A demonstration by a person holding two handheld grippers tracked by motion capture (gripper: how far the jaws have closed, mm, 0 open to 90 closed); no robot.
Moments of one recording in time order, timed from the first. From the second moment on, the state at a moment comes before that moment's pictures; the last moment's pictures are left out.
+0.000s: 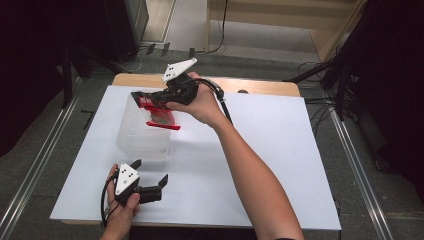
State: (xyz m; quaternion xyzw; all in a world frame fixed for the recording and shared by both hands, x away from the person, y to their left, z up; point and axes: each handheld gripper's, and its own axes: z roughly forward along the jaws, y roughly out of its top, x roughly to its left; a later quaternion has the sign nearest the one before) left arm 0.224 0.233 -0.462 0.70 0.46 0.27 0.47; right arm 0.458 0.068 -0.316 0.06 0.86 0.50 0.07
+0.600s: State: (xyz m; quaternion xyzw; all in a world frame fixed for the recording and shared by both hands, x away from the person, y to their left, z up) left arm 0.224 0.233 -0.462 0.70 0.46 0.27 0.47; right arm 0.459 0.105 -0.323 0.06 0.86 0.50 0.06
